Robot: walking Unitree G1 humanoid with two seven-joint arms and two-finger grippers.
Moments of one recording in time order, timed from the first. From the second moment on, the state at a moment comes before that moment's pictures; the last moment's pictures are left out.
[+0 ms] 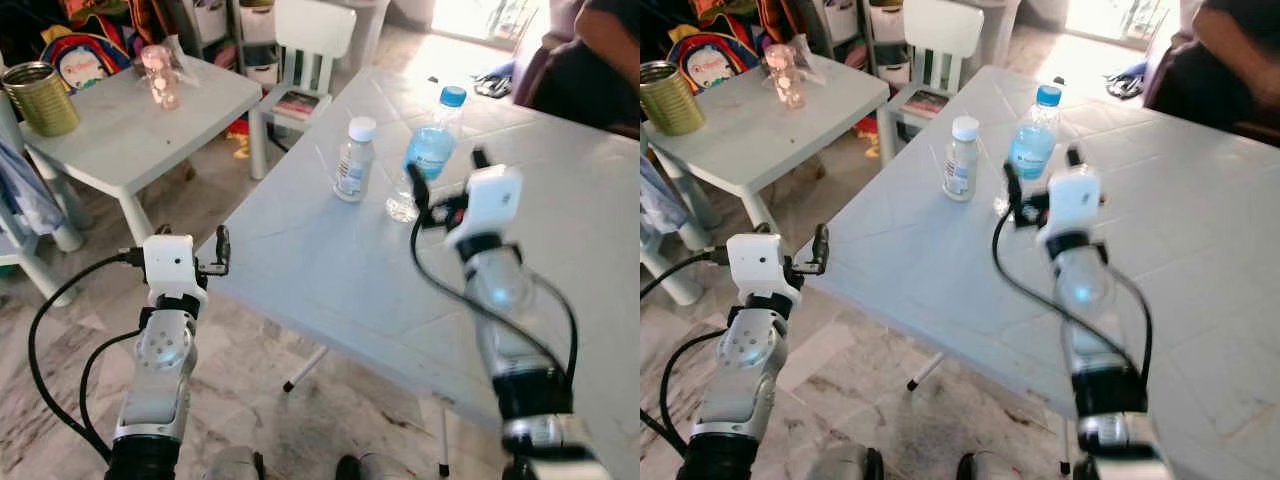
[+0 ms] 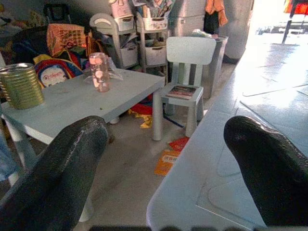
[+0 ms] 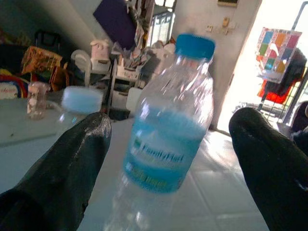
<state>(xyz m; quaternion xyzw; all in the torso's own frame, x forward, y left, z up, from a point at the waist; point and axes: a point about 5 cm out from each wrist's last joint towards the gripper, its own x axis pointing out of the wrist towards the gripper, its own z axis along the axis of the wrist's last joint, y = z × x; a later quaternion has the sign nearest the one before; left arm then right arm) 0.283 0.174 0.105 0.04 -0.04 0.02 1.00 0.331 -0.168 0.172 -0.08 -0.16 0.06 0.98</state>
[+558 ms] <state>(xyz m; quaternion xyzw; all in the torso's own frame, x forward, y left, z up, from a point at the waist) 0.281 0.176 0.108 0.04 -0.04 0.01 1.00 0.350 -0.168 0.209 -0.08 -0.21 0.06 0.97</state>
